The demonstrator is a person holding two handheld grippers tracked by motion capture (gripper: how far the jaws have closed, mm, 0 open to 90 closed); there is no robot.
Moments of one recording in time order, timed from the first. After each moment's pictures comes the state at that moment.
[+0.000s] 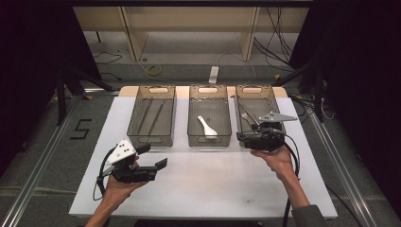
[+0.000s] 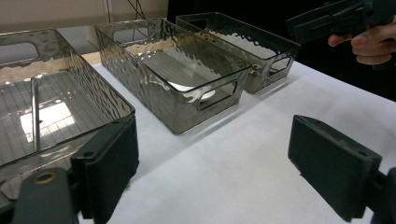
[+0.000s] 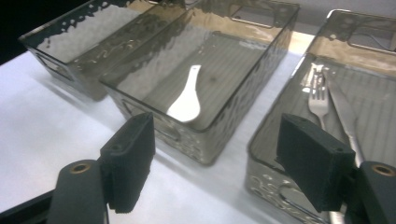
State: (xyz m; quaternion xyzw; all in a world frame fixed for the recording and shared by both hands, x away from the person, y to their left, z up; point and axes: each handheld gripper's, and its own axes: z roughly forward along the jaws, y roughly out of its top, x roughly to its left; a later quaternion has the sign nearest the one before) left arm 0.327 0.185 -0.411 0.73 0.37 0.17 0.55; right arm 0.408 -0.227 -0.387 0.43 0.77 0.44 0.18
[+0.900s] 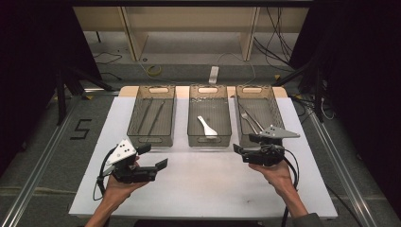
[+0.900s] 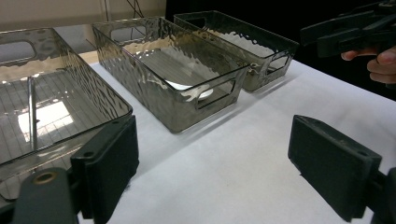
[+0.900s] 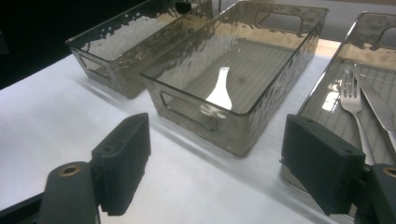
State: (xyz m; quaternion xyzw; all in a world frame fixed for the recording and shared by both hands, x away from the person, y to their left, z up) left arm 0.327 0.184 -0.411 0.73 0.37 0.17 0.55; right arm 0.372 -0.223 -0.400 0.41 0.76 0.48 0.17
